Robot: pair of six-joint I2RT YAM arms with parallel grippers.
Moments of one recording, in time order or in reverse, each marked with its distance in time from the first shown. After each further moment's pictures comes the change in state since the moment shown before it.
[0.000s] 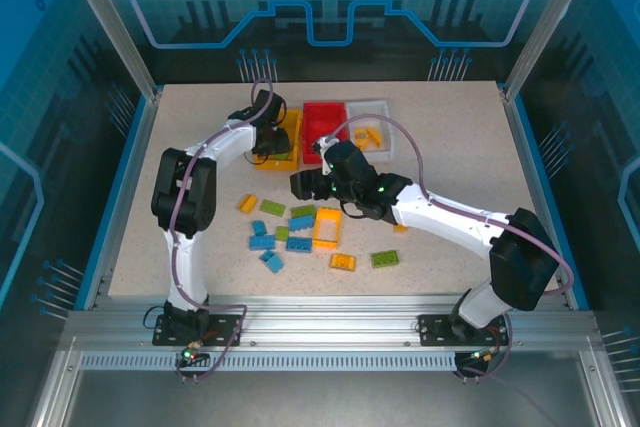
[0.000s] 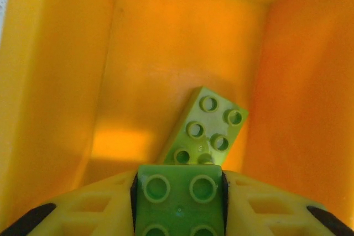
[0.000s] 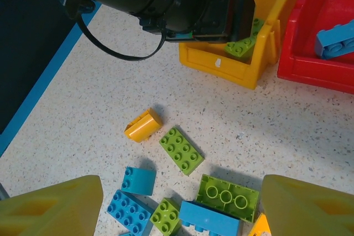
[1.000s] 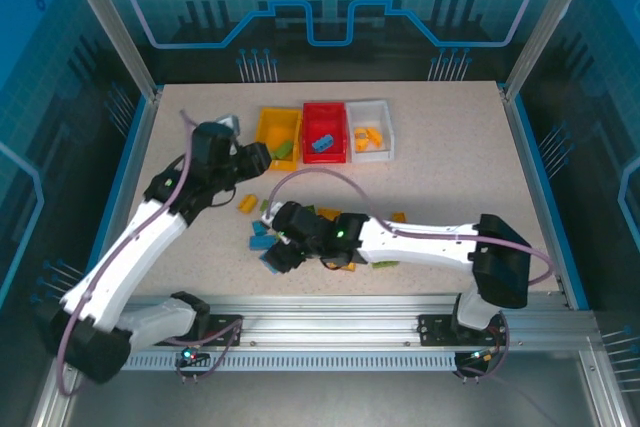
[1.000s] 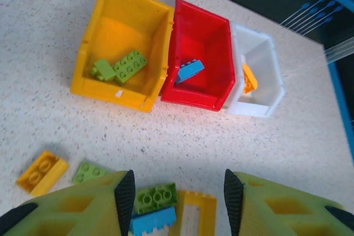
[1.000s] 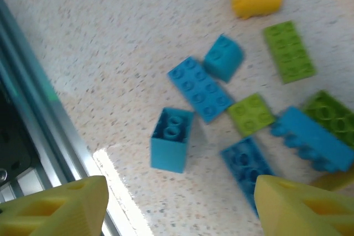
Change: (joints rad) left arm -0.129 -1.053 -0.531 -0.050 0.007 -0.239; right arm 0.389 0.132 0.093 -0.268 0.112 -0.262
